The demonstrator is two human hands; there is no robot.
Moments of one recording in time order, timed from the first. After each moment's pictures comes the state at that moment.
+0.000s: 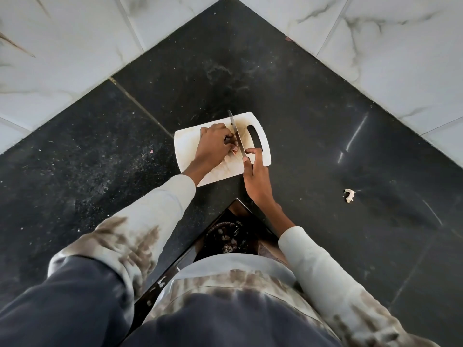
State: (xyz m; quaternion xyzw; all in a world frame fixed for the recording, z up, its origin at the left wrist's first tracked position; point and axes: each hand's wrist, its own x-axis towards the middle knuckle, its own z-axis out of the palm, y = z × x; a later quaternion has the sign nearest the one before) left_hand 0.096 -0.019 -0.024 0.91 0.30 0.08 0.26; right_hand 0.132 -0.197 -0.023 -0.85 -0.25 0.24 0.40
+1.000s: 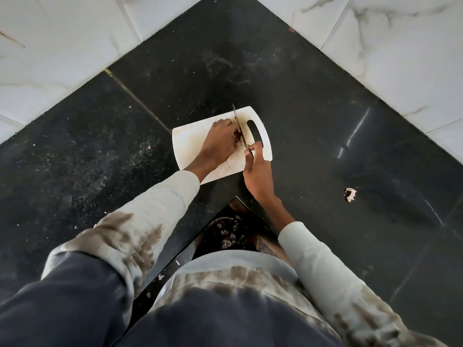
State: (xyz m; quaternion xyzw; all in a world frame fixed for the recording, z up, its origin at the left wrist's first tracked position) left_hand 0.109 -0.028 -0.025 0.93 0.26 0.09 0.23; right_hand 0.143 -0.190 -0.027 -0.87 -0.28 0.19 0.37
